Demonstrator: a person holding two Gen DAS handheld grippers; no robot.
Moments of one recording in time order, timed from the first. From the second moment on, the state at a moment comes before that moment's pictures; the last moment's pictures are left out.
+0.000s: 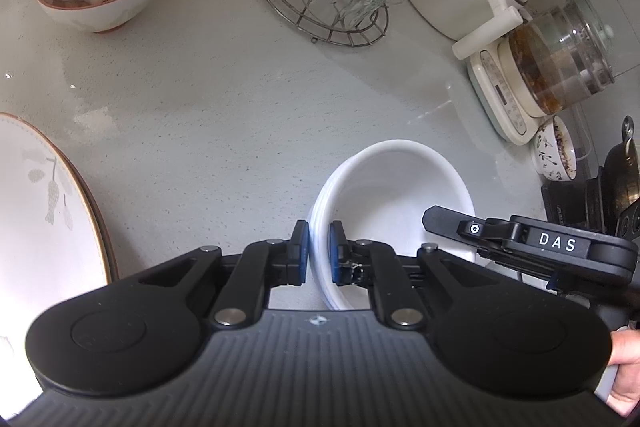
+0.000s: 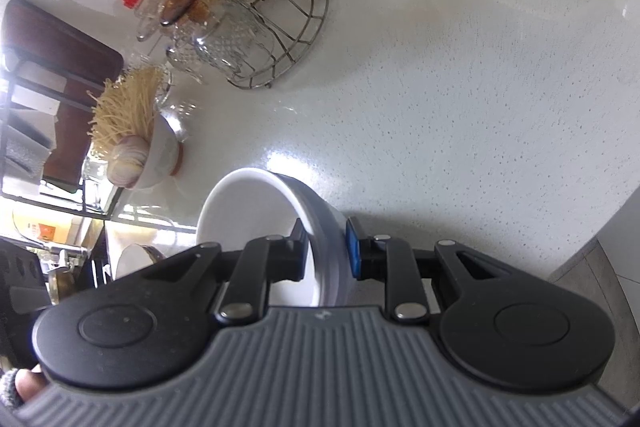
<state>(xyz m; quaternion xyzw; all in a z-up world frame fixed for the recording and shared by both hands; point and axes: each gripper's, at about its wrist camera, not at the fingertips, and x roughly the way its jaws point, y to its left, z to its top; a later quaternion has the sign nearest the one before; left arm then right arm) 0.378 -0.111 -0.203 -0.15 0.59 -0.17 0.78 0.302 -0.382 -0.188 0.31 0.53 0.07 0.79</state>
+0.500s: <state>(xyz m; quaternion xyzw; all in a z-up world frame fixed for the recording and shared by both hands) 0.360 -0.099 -0.172 -0.16 0.56 -0.19 0.79 0.283 -0.375 -0.156 0.30 0.50 0.06 0.81</state>
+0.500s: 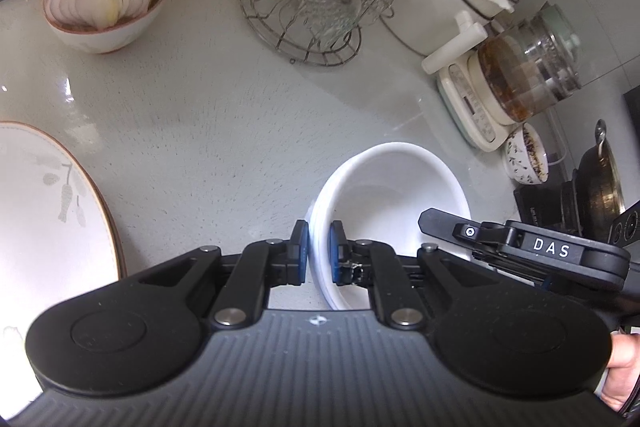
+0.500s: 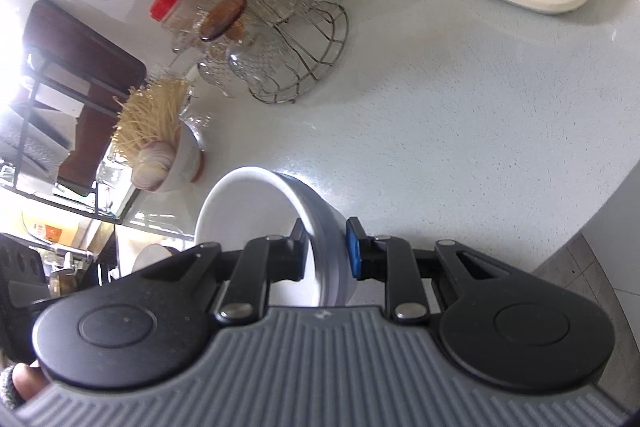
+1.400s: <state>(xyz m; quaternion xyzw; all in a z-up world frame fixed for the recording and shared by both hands) 0.300 -0.014 -0.108 -0.19 0.49 -0.19 0.83 0.253 -0.304 -0.088 0.27 0.43 0.10 0.86</state>
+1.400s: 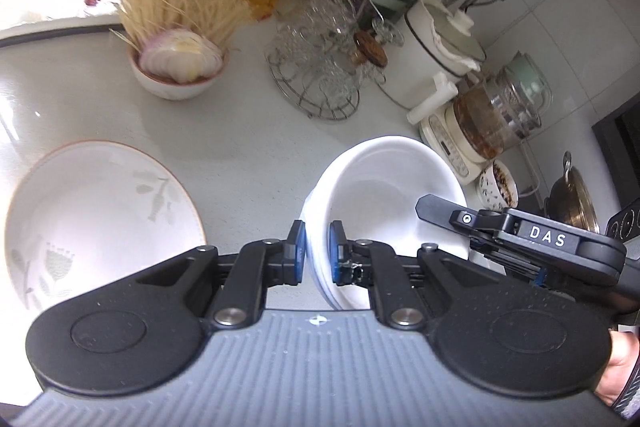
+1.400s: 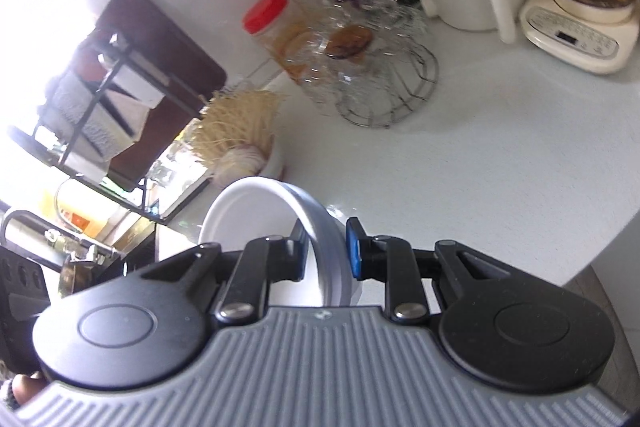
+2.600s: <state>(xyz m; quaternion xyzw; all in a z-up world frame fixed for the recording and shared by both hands) 0.249 0.140 -0.150 -0.29 0.48 -0.04 0.83 0.299 -0.139 -0.123 0.16 0.52 0.23 0.81</state>
